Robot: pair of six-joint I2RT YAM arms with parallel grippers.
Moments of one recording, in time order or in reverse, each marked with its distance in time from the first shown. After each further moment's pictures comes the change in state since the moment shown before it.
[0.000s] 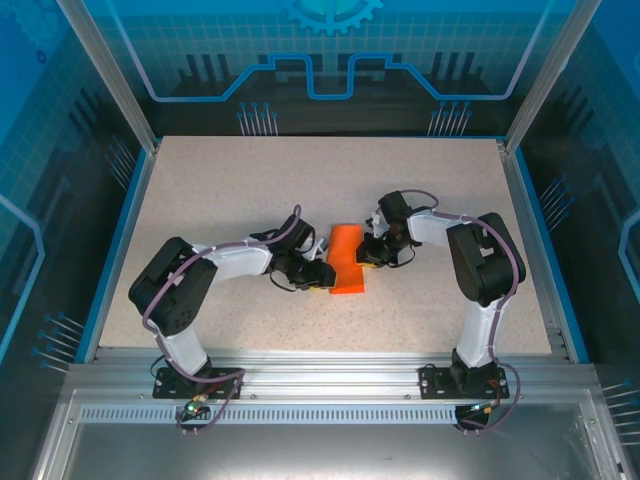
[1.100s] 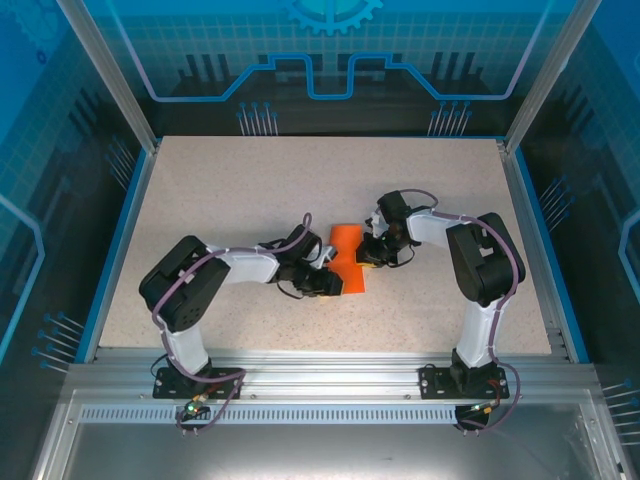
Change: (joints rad) left arm -0.055 0.045 -0.081 0.161 0.018 -0.004; right arm 0.005 0.000 0.009 -0.013 0.015 0.000
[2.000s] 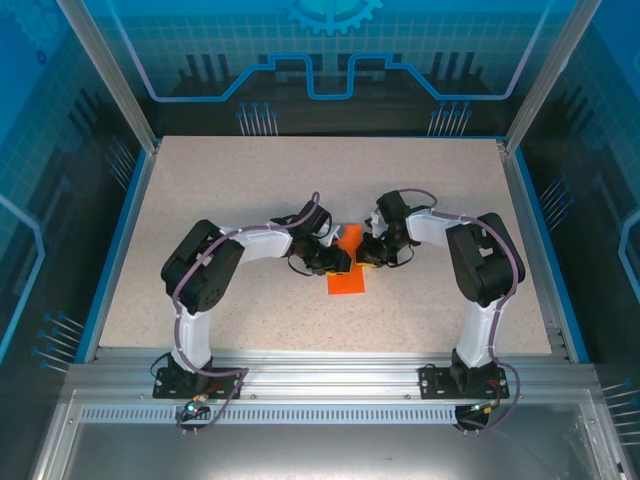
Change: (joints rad) left arm 0.054 0.188 0.314 -0.180 0.007 0.034; right arm 0.005 -0.001 0.003 -0.004 0.008 0.000
